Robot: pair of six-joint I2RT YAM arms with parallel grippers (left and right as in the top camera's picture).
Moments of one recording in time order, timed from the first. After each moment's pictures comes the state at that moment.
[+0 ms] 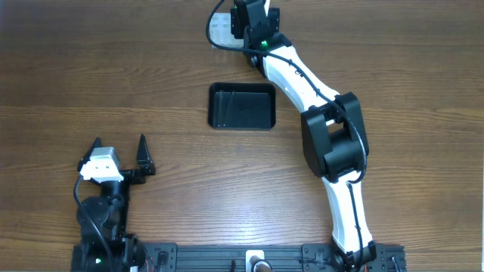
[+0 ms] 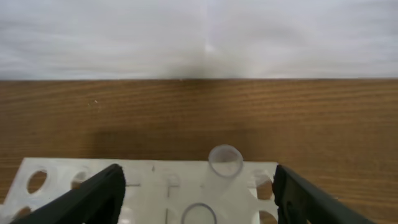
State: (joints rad) left arm 0.06 0.01 0.01 -0.07 0.01 -0.10; right arm 0.42 2.33 1.90 -0.17 0.36 0.26
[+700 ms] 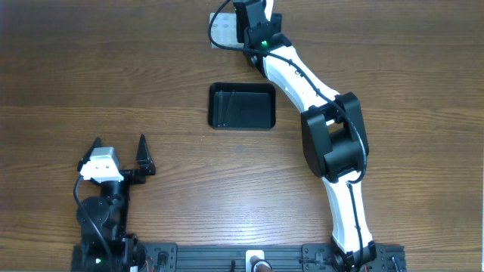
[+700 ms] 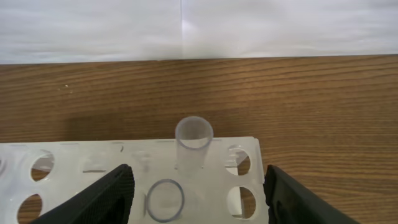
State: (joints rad) left arm 0.06 0.01 0.01 -0.07 0.01 -0.10; right arm 0.42 2.33 1.90 -0.24 0.41 0.28
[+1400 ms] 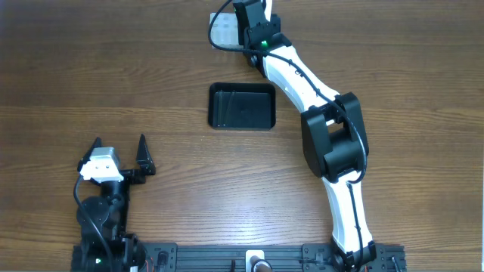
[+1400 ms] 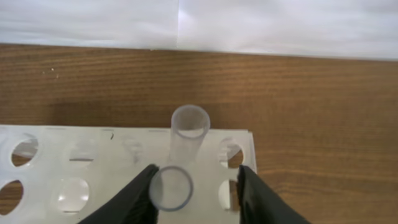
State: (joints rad) left arm 0.06 0.01 0.01 -0.07 0.01 -0.10; right arm 0.42 2.33 1.90 -0.27 0.42 0.23
